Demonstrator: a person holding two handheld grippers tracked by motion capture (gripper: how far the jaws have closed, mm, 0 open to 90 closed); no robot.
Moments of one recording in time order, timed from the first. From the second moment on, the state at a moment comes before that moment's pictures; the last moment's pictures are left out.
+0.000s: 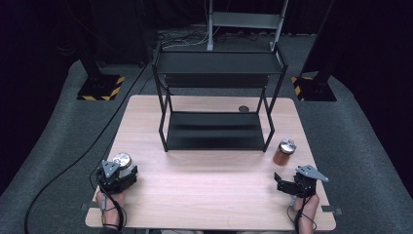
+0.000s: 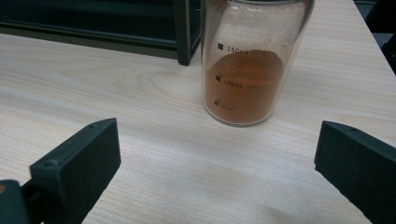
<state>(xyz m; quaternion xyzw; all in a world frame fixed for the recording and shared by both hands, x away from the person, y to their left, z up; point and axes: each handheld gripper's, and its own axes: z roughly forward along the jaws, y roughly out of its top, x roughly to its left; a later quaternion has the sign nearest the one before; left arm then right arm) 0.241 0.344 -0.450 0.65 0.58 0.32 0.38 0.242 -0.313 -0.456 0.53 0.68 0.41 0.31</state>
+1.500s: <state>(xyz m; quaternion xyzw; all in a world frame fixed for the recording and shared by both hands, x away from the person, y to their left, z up) 0.258 0.338 -0.396 0.73 0.50 0.26 0.39 0.241 -0.314 -0.456 0.52 0.68 0.41 0.31</state>
